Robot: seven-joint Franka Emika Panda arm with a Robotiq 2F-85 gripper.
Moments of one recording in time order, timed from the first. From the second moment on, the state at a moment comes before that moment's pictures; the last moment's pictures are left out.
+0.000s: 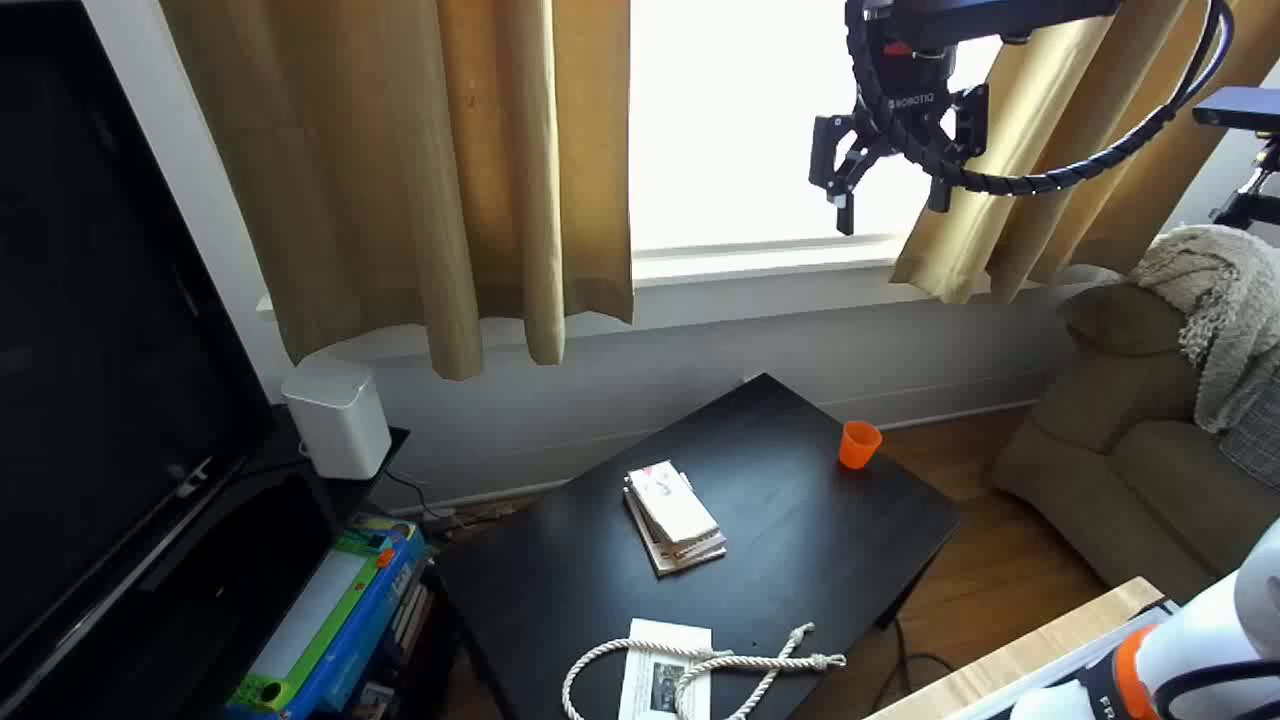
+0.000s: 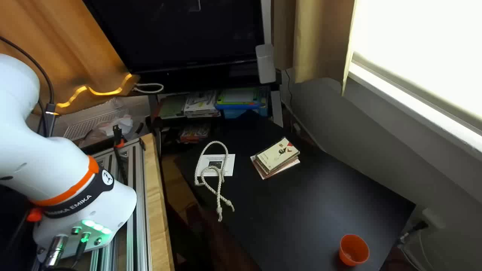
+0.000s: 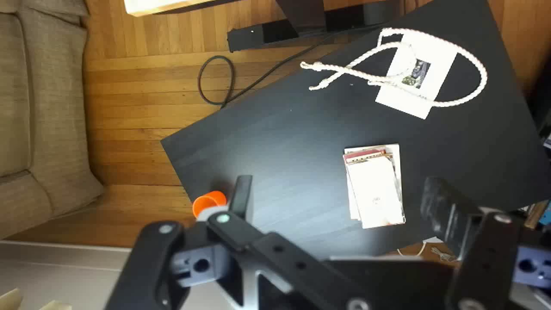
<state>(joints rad) 0.00 -0.44 0.22 -2.21 -0.05 1.58 0.34</state>
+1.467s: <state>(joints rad) 0.16 0.21 0.25 -2.20 -0.37 2.12 0.79</state>
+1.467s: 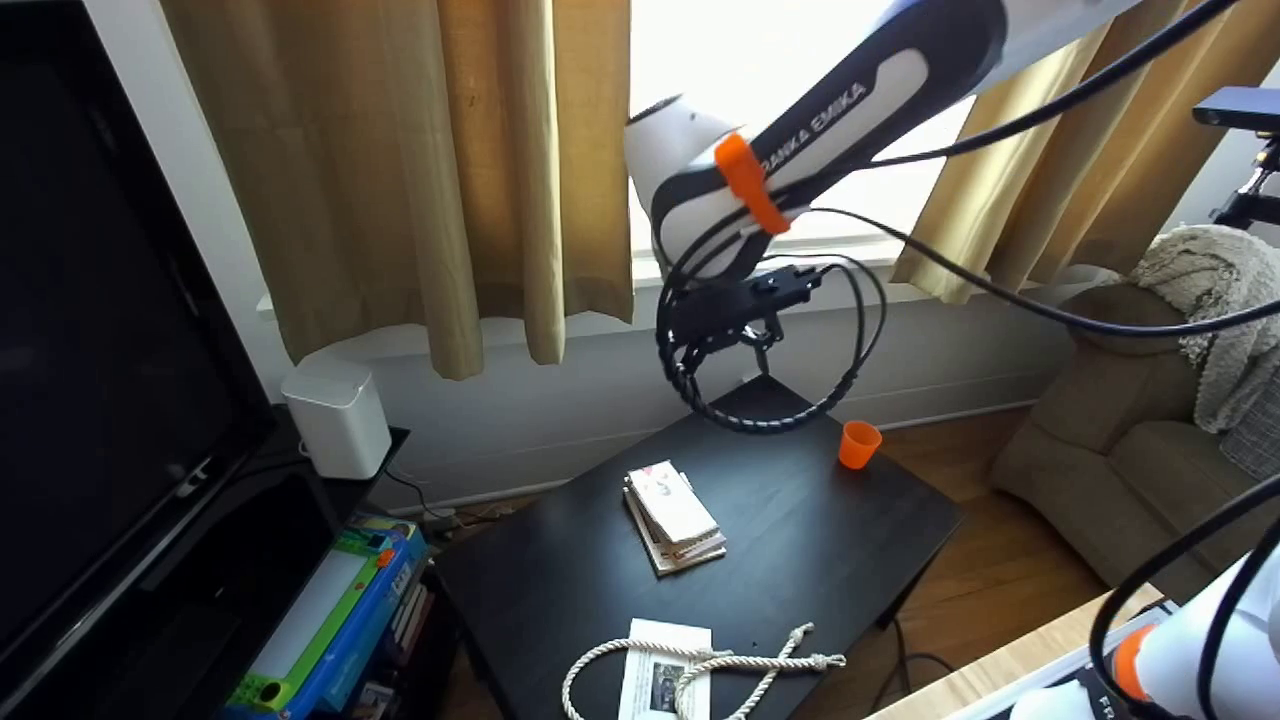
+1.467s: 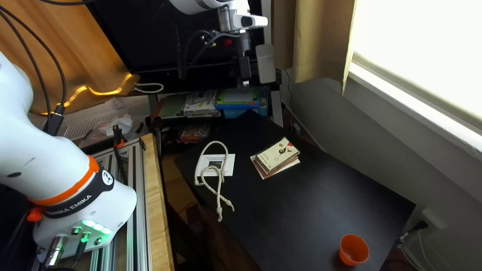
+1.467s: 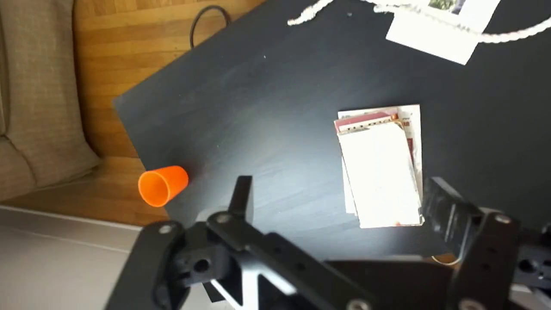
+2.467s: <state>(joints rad) 0.33 0.48 0.10 -2.06 -0.52 2.25 0.93</state>
